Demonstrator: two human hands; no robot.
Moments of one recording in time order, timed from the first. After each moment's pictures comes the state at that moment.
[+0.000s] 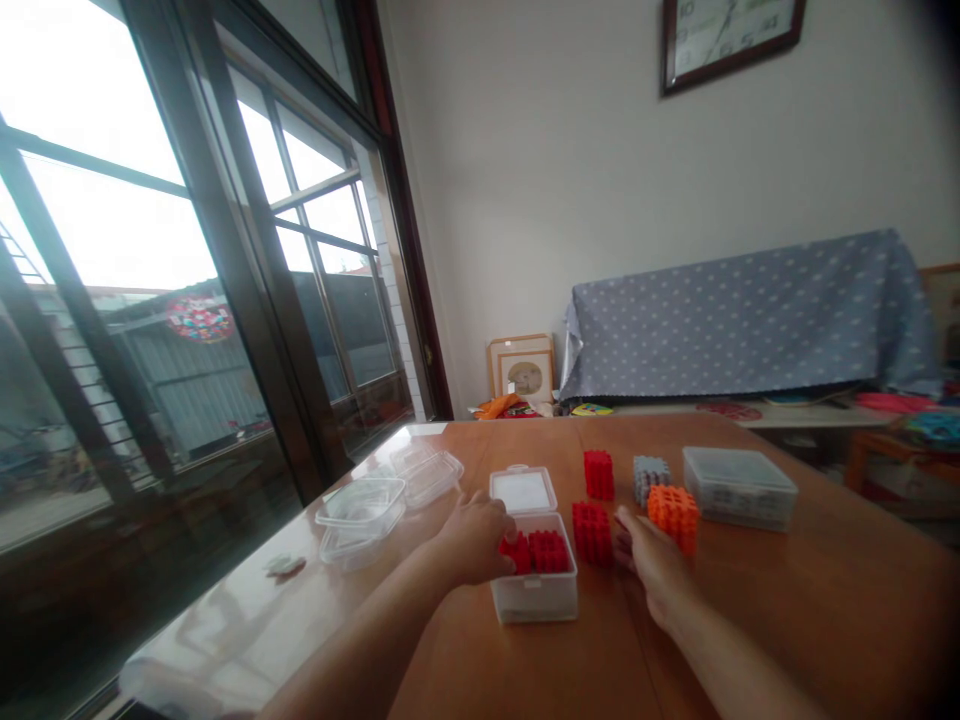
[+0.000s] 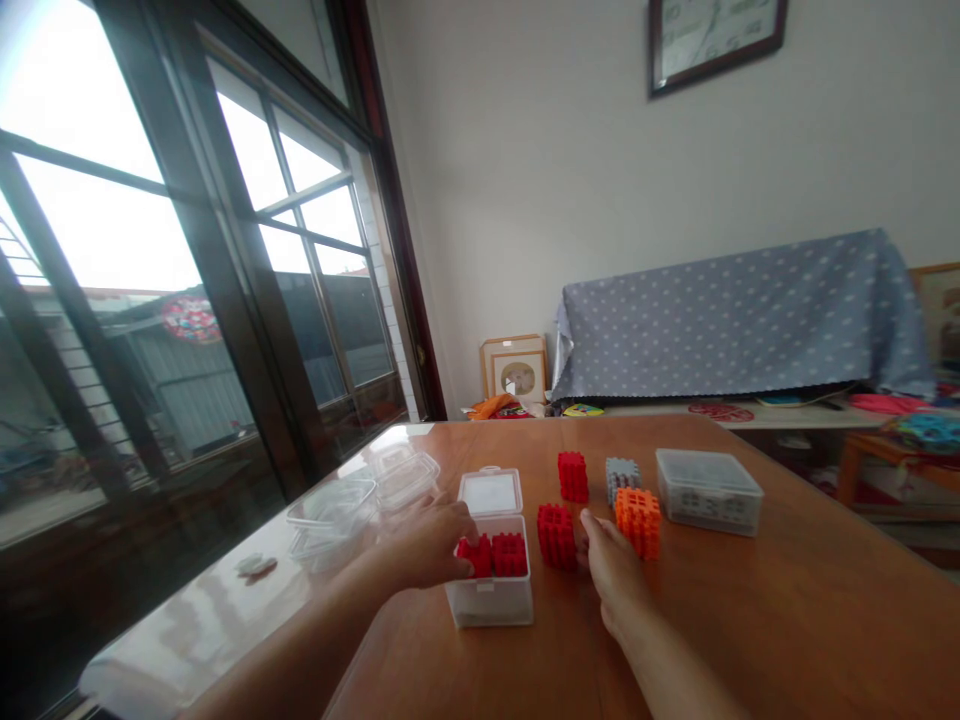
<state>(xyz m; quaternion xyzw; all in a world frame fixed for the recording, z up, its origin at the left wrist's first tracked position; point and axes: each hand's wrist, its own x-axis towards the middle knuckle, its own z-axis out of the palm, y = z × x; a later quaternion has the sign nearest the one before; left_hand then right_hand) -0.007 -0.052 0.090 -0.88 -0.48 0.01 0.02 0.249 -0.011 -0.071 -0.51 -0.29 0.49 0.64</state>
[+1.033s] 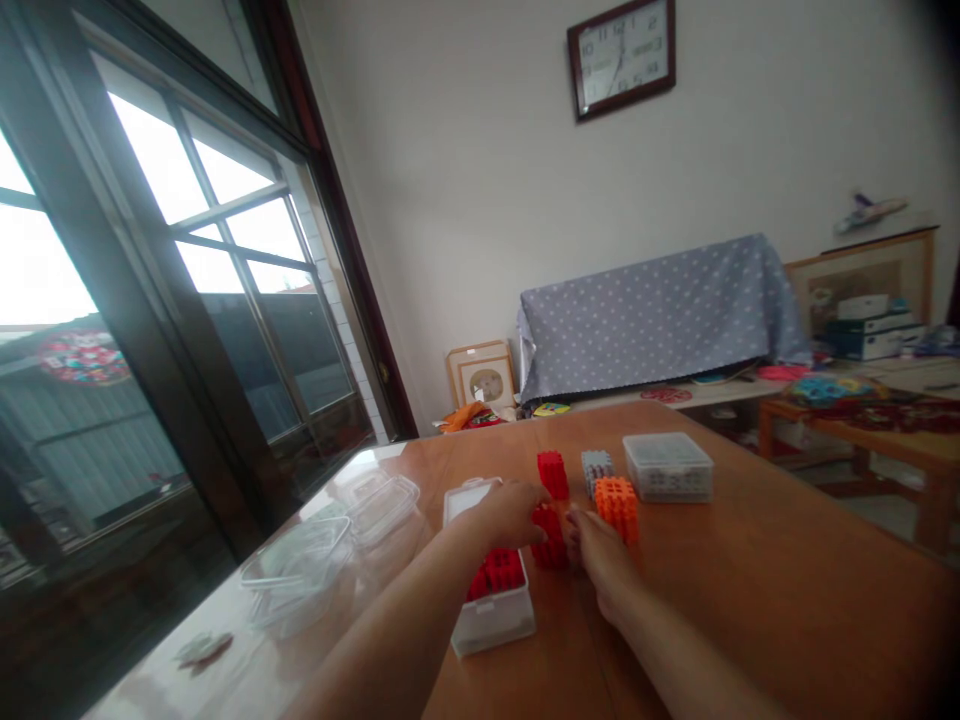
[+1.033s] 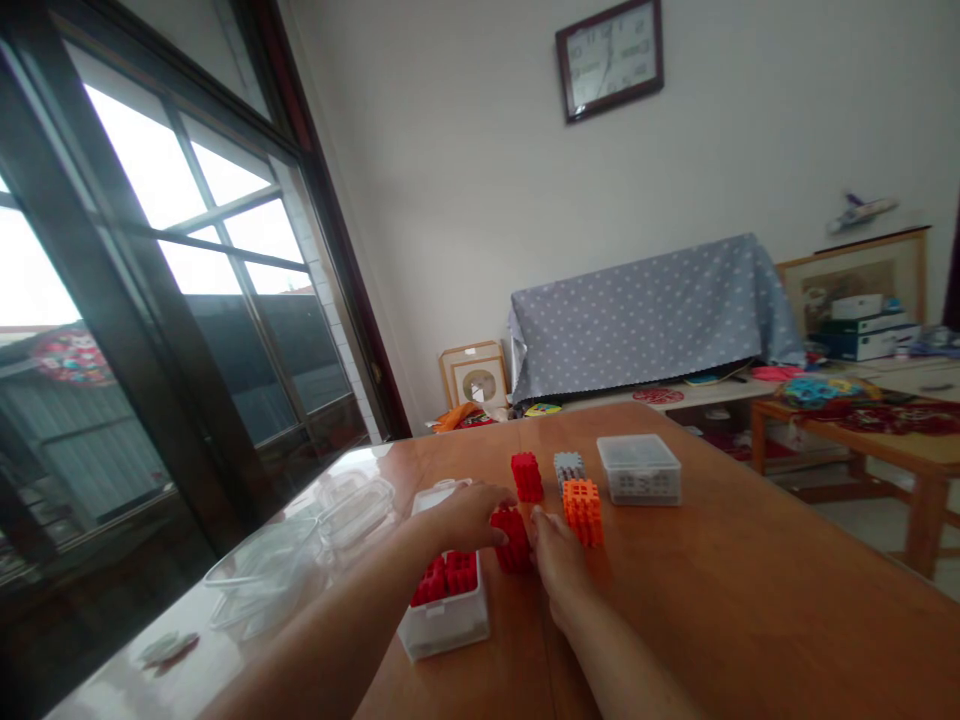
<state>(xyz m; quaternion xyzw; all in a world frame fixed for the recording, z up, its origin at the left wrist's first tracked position) 0.104 0.024 0.076 -0.93 -0.37 0.03 -0.01 0.240 -0.020 -0.047 -0.49 -0.27 0.50 0.67</state>
